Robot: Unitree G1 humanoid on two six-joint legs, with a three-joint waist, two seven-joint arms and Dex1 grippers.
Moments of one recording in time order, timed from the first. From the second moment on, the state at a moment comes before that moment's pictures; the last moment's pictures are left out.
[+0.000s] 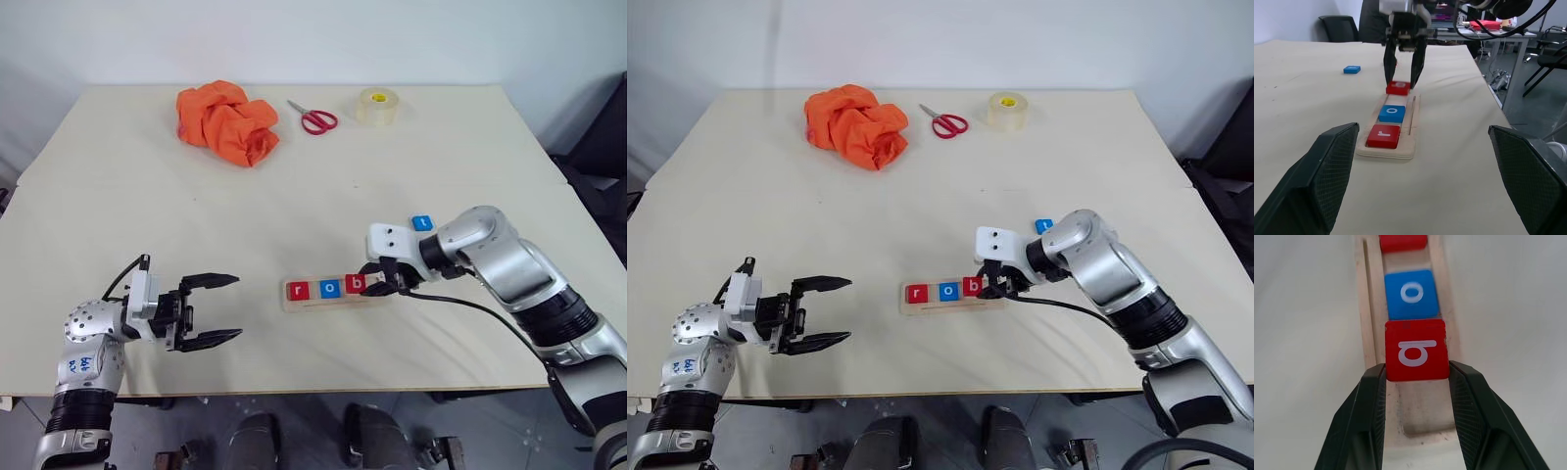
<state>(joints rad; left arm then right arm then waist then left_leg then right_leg) -0.21 0.59 0.19 0.25 -0.58 -0.15 -1.50 -0.82 -0.72 0.49 0.00 0.04 0.59 1.29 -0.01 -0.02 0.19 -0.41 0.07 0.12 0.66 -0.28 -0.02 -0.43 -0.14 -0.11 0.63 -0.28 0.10</state>
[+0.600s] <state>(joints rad) -0.19 0.59 0.20 0.22 -0.58 -0.15 -1.47 -0.84 -0.63 0.51 0.07 -0.04 0.53 1.28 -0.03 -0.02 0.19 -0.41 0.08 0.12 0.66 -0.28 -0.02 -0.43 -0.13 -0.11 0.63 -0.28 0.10</state>
